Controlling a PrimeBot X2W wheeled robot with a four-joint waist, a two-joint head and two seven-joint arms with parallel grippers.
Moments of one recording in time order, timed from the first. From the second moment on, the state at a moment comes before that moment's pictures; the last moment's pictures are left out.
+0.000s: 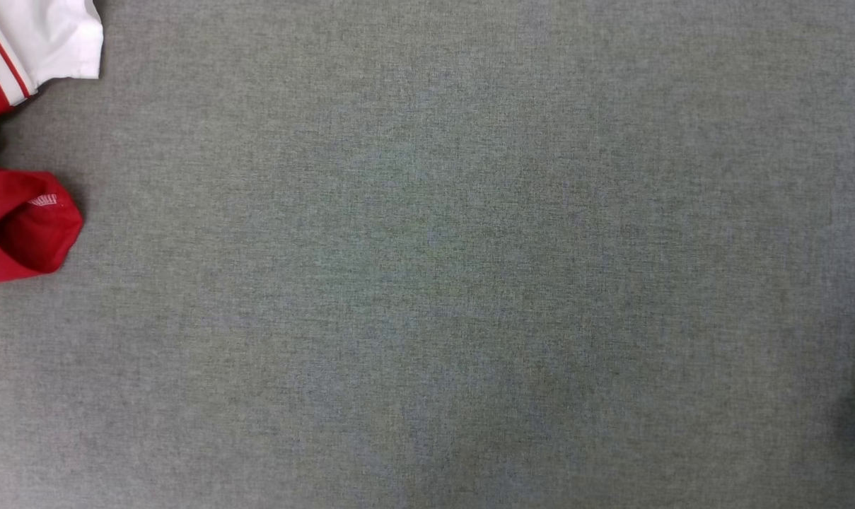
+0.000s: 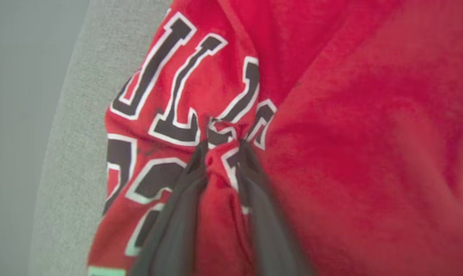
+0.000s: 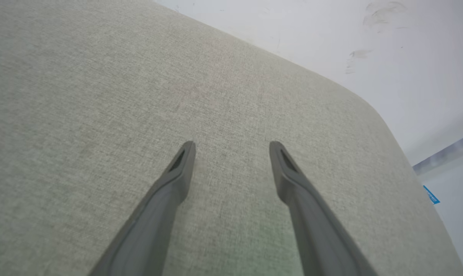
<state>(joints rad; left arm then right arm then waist) -1.20 0.68 -0.27 1.14 -0.57 -0.13 0.55 0.07 -0.27 -0.28 -0.19 -0.05 0.13 -0.26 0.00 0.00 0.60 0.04</state>
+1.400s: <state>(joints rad) -1.04 0.87 -0.75 0.38 -0.87 -0.12 0.22 0.05 -0.19 -0.13 -0.04 0.00 0.13 -0.26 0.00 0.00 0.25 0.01</state>
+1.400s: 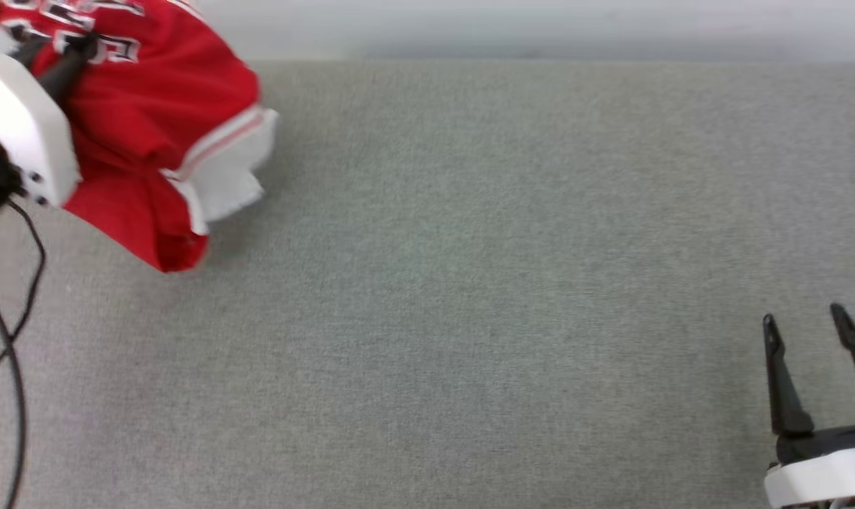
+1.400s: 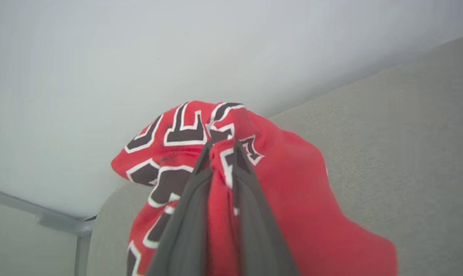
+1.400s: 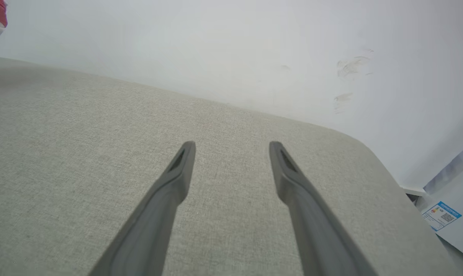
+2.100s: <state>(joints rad) -0.80 0.78 -0.80 -0.07 -1.00 0.05 0.24 0.05 -0.15 -0.10 -0.04 0.02 0.13 -0.26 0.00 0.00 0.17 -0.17</state>
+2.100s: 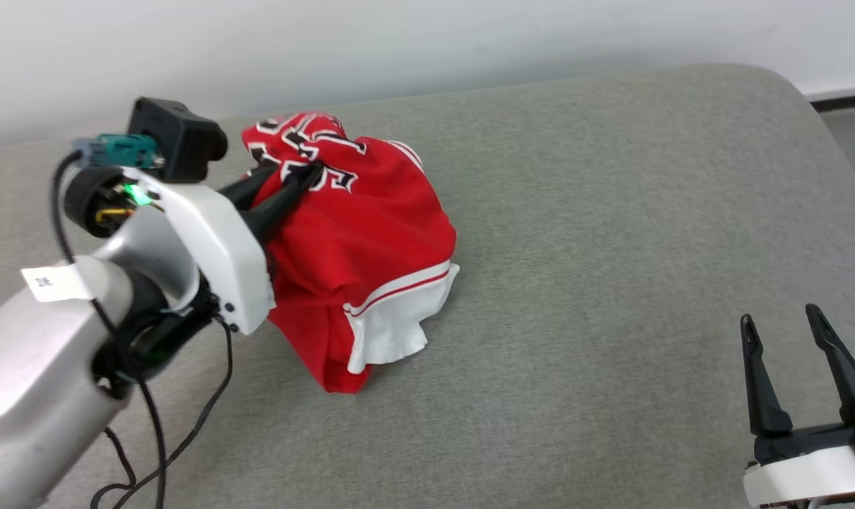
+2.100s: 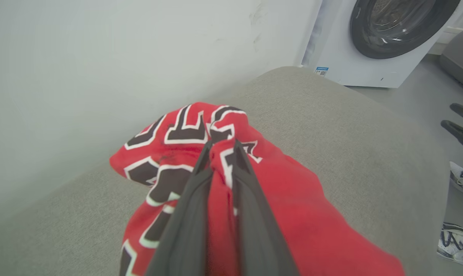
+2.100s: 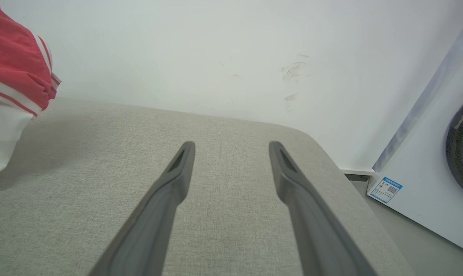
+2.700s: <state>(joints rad) -0.80 0.55 -0.86 0.39 -1.08 -0.07 0.18 0.00 -0.12 -0.05 0.00 0.03 0.13 -0.26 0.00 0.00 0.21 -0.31</state>
